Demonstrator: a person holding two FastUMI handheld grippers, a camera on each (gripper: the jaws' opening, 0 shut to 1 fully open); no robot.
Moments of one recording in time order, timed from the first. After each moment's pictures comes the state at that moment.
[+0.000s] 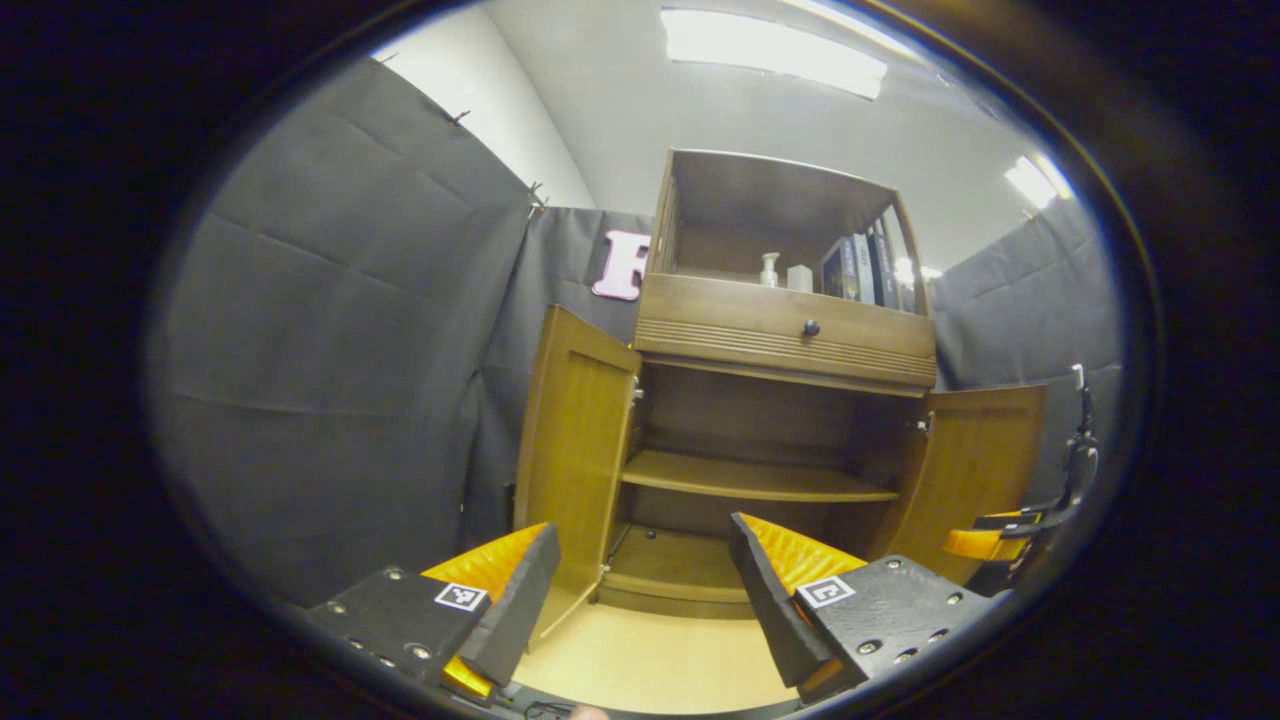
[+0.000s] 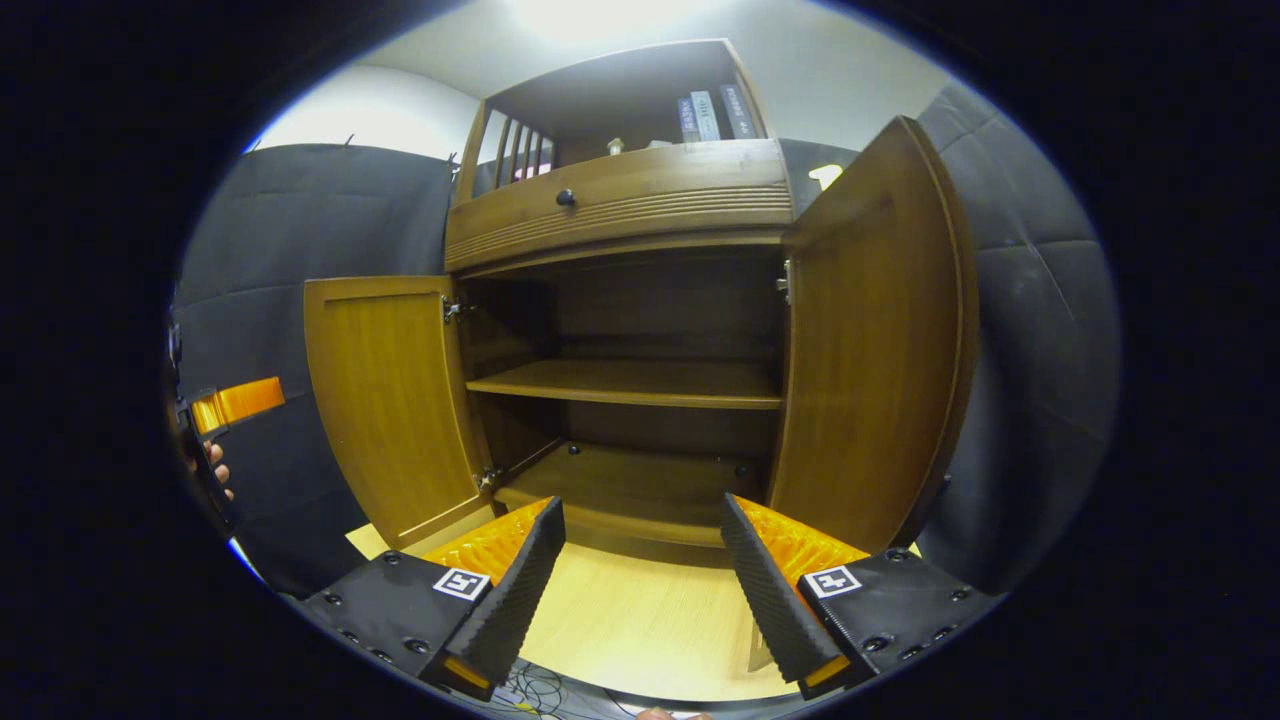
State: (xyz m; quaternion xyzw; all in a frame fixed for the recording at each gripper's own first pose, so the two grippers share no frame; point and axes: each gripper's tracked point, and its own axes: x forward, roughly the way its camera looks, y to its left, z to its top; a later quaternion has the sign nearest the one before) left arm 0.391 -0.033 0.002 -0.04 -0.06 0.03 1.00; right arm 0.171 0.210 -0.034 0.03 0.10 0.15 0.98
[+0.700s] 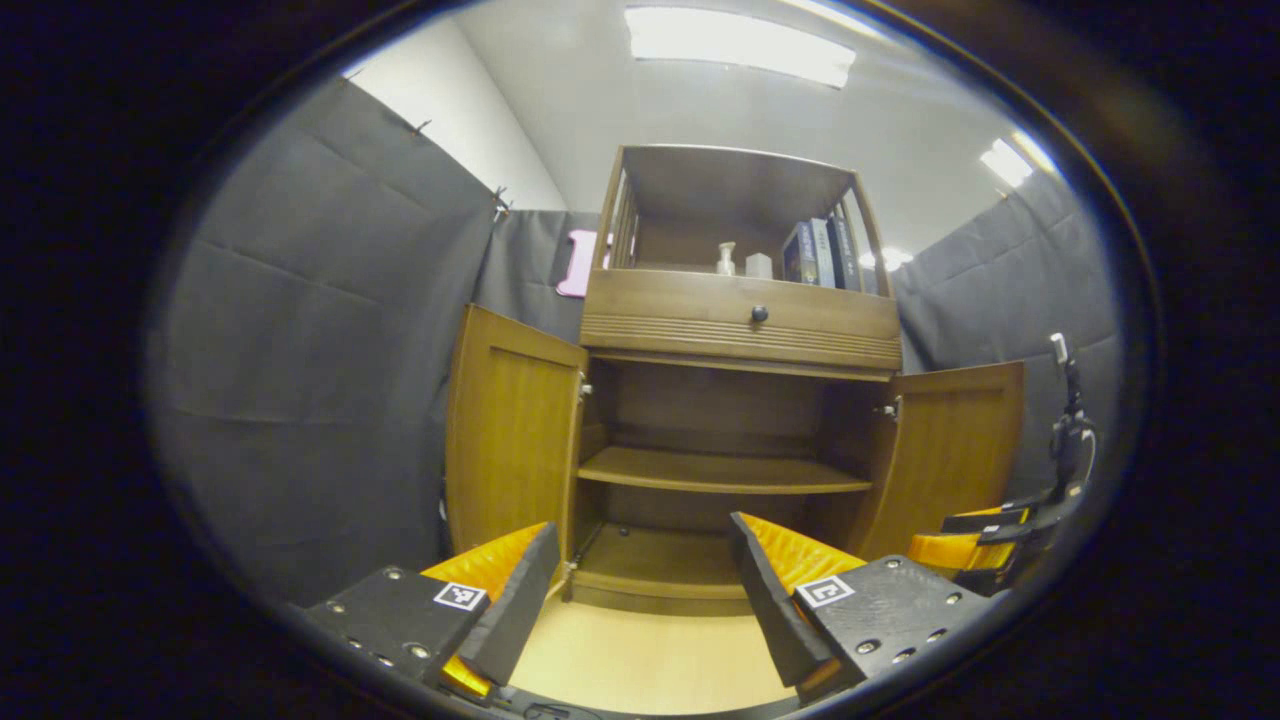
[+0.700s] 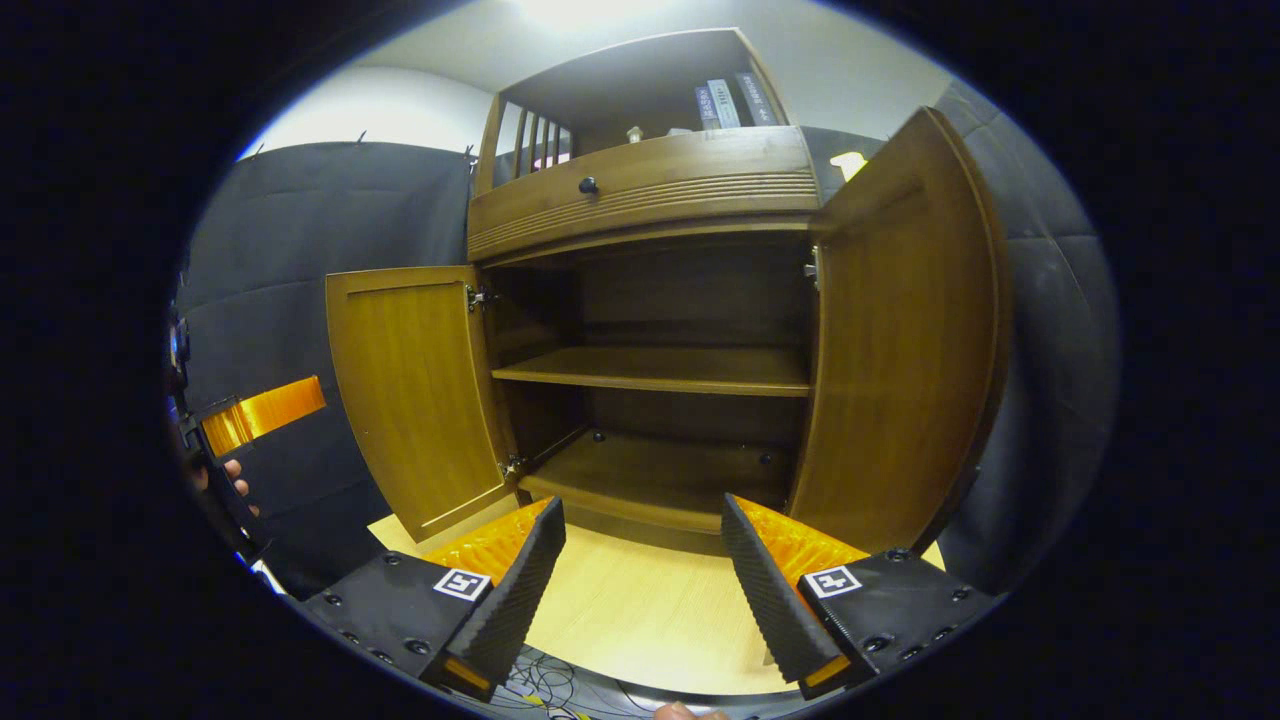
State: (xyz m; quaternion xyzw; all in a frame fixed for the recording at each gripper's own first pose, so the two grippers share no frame) left arm 0.386 -0.058 0.005 -0.01 -0.07 0.02 1.00; right arm 0.164 0.238 -0.038 0.01 0.13 0.20 0.97
